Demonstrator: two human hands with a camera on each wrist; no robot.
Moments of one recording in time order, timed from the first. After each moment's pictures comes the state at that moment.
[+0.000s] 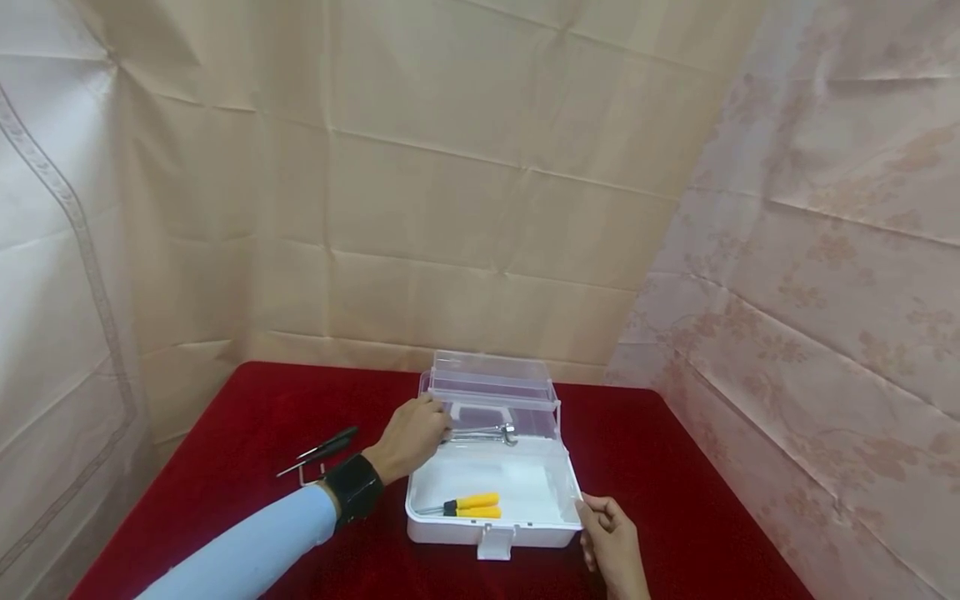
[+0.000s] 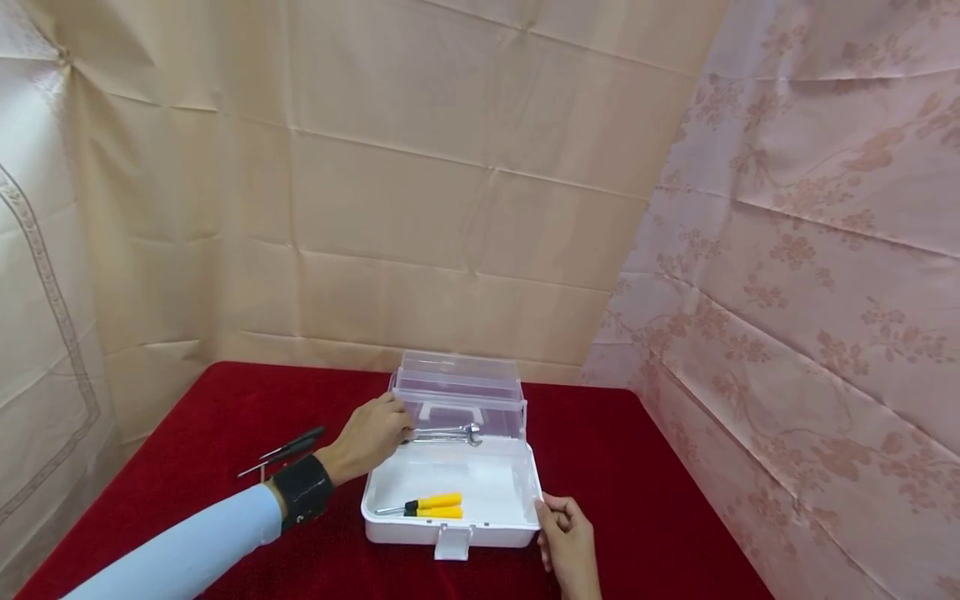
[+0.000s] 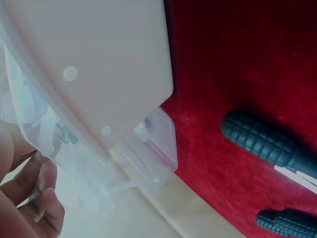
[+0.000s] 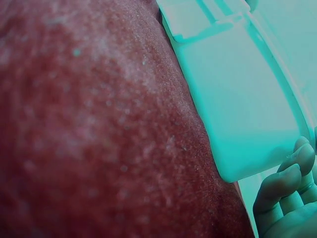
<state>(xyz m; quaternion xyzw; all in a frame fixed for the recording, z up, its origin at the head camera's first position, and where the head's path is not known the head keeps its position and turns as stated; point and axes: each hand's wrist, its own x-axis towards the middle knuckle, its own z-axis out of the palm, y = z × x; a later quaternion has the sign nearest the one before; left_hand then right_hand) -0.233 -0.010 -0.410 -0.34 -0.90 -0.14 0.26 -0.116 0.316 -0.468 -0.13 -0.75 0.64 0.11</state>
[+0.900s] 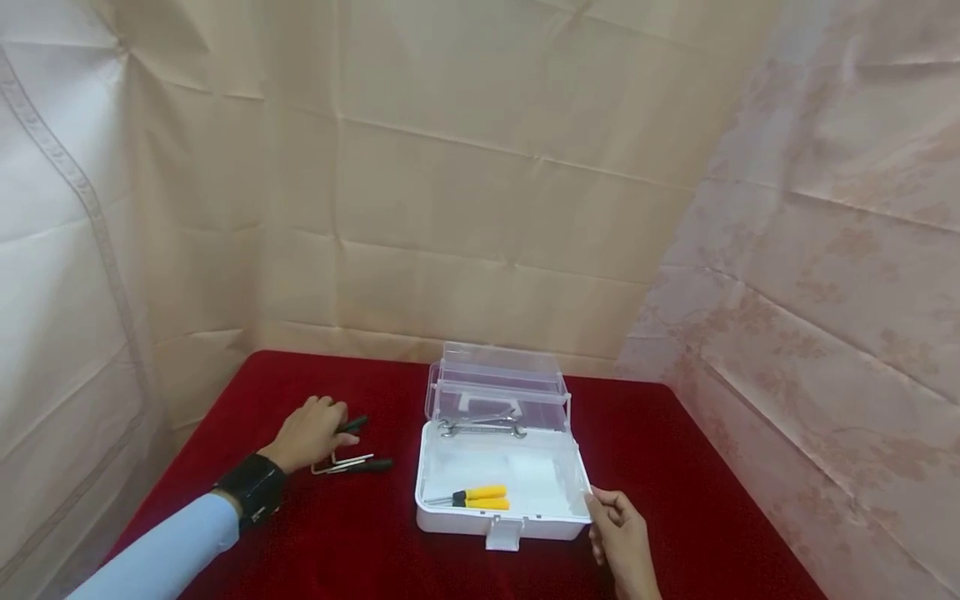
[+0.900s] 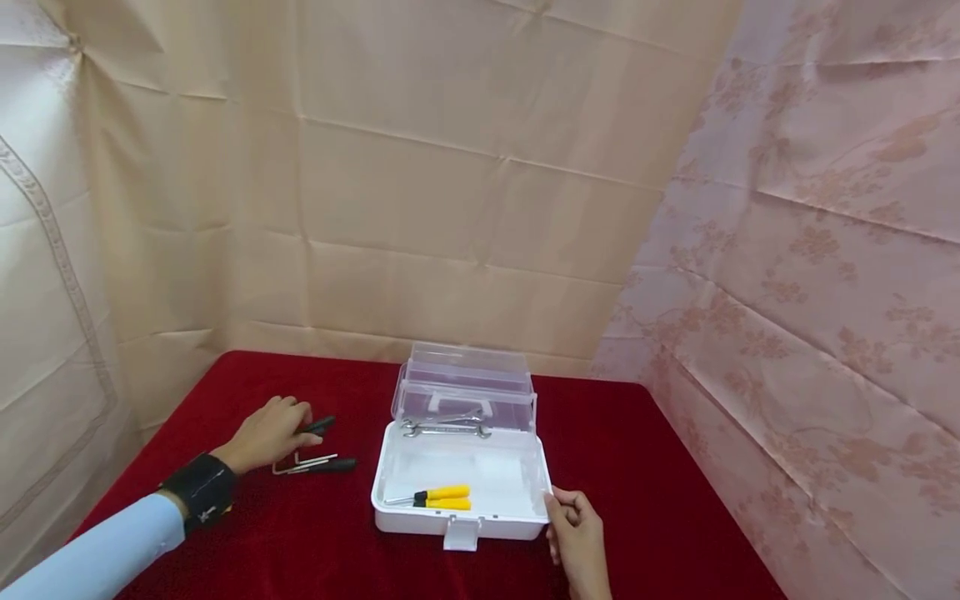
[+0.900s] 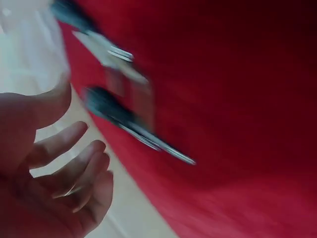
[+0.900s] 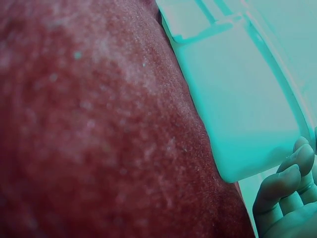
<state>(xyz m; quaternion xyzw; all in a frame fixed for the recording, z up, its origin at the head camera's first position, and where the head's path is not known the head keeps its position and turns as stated) -0.224 -0.159 -0.439 -0.20 -0.96 -0.16 0.14 -0.117 0.314 -0.467 -0.14 -0.76 0.63 0.11</state>
